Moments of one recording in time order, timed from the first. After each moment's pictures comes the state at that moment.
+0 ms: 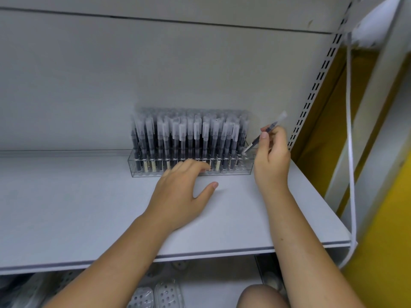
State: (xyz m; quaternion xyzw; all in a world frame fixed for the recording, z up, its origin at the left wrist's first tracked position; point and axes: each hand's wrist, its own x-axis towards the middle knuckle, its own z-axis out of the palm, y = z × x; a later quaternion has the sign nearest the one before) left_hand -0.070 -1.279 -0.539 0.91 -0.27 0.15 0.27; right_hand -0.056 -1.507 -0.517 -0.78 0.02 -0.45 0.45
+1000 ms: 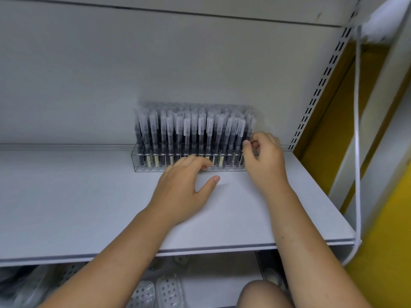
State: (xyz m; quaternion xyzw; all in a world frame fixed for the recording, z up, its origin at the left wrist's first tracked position) left_hand -0.068 -1.278 -0.540 0.90 -0.26 0.14 0.31; right_hand -0.049 -1.506 -0.530 -0.88 0.01 -0.37 0.31
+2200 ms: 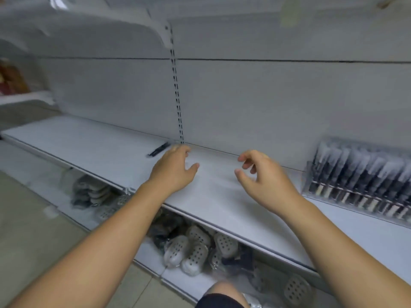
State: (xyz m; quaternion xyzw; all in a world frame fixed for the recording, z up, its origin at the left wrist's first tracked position) left_hand -0.092 -0.896 -0.485 0.96 0.09 0.17 0.22; right_hand -0.063 -1.161 -0.475 -0.88 -0.30 -0.15 0.34
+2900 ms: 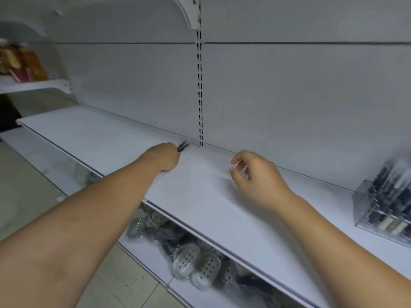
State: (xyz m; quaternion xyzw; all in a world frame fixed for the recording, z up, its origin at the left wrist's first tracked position) left_hand 0.017 -0.752 -0.512 0.97 0.22 -0.02 0.02; right_hand 0.003 -1.064 -0.497 -0.89 -0.34 -0.08 0.30
